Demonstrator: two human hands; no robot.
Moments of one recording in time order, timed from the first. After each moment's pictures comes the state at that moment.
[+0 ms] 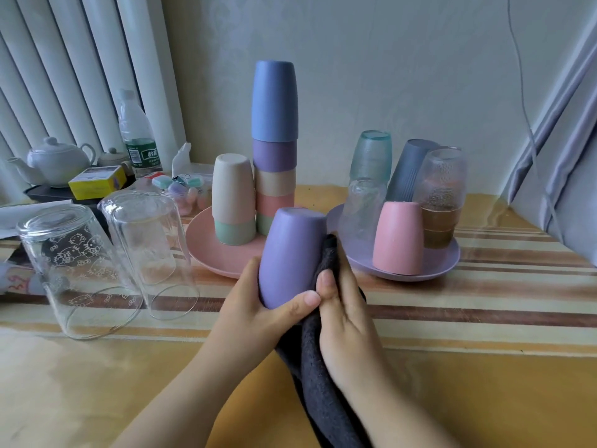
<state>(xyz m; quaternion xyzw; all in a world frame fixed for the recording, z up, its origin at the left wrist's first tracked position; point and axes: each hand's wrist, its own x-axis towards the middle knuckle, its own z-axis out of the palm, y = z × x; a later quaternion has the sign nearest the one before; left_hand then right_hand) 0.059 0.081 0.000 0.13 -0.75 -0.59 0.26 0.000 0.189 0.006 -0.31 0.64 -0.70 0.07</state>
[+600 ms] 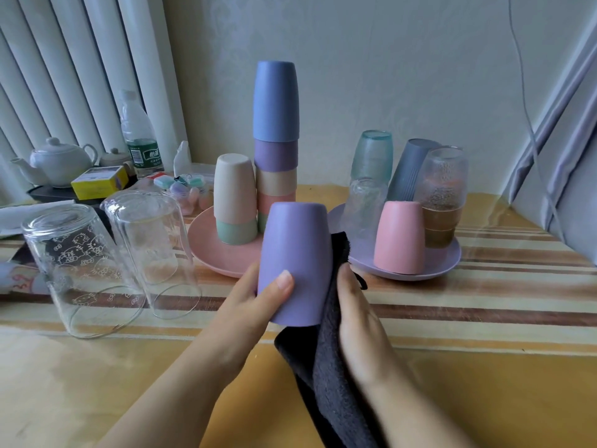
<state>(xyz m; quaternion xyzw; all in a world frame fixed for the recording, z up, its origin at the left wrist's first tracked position) 0.066 0.074 0.007 0.08 -0.65 -0.73 0.20 -0.004 0.198 0.011 -0.28 0.62 -0.71 0.19</state>
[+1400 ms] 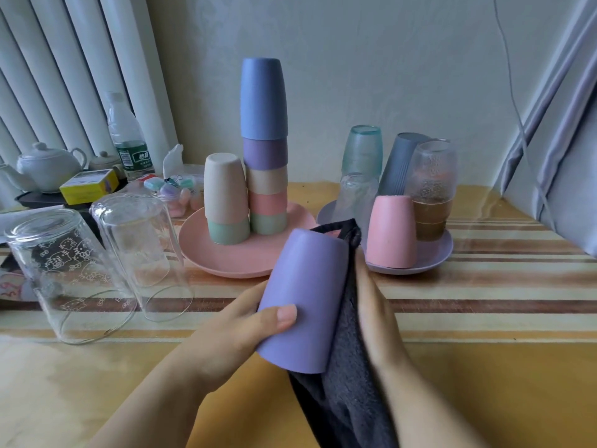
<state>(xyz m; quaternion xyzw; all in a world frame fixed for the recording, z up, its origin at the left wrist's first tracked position) 0.079 0.075 0.010 0.04 -0.67 -0.74 0.07 -0.013 0.205 0.027 -0.21 0.58 -0.77 0.18</state>
